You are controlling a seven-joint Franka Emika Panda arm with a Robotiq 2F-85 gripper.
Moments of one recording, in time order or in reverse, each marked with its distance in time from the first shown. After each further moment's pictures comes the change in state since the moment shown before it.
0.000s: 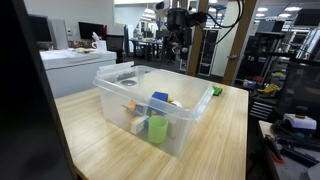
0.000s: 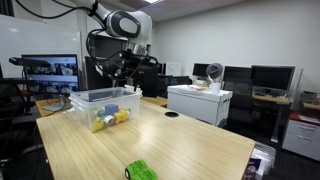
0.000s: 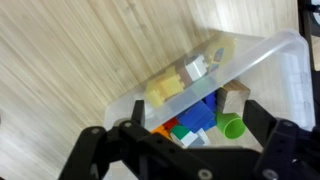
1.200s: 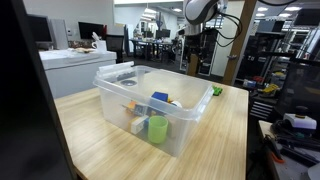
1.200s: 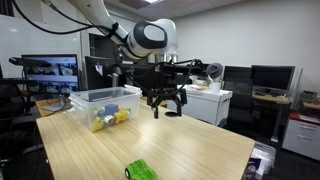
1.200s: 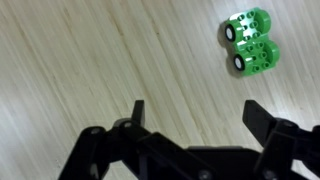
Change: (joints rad) arm -0.150 0.178 -0.152 0.050 -0.419 0.277 -0.157
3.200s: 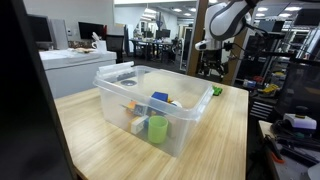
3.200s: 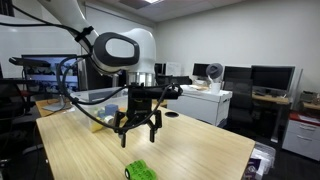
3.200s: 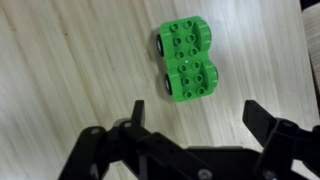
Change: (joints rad) arm -0.015 -0.200 -0.063 -0.446 -0.018 0.219 -0.137
